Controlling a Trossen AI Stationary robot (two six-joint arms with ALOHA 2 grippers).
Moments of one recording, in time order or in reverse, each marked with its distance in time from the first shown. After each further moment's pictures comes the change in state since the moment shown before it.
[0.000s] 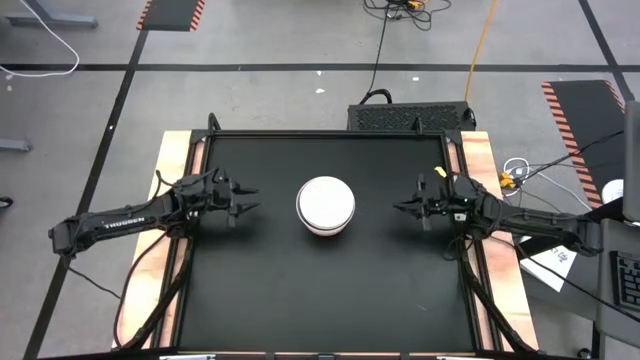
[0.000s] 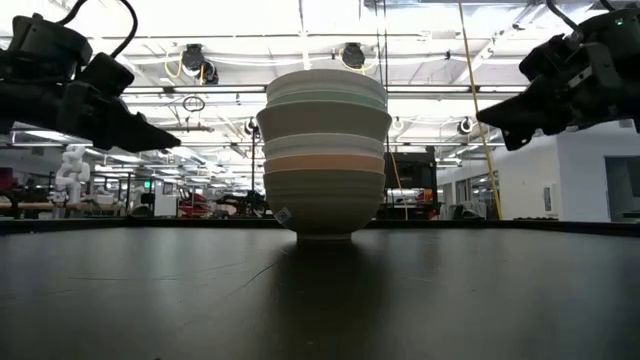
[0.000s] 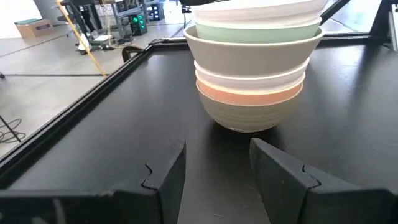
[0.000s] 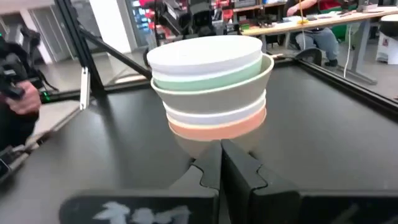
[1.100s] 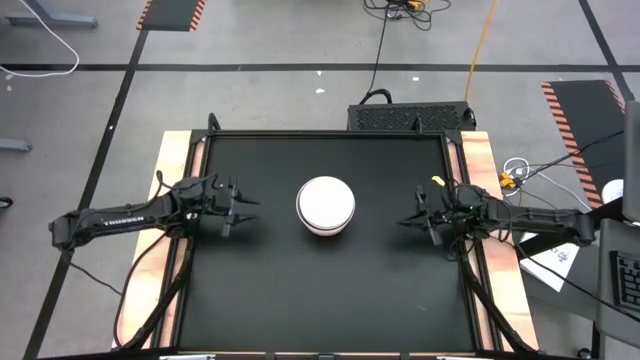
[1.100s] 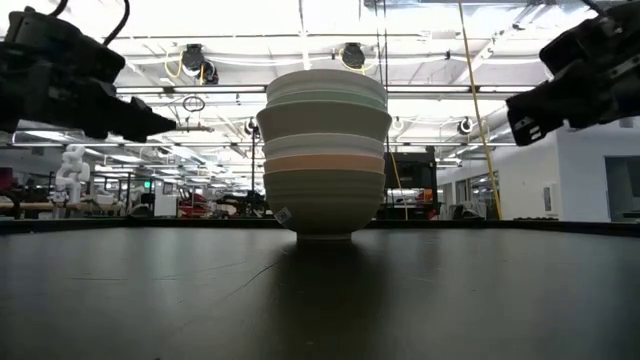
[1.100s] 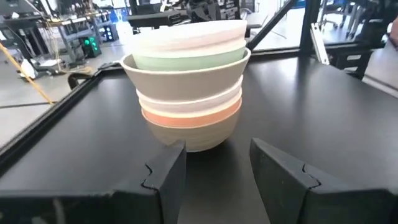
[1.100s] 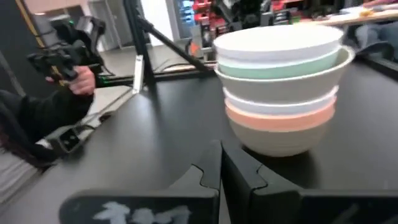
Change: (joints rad) left arm -0.079 -0.002 0.000 0.048 0.134 0.020; right arm 0.180 -0.163 -0.002 -0.176 -0.017 0.004
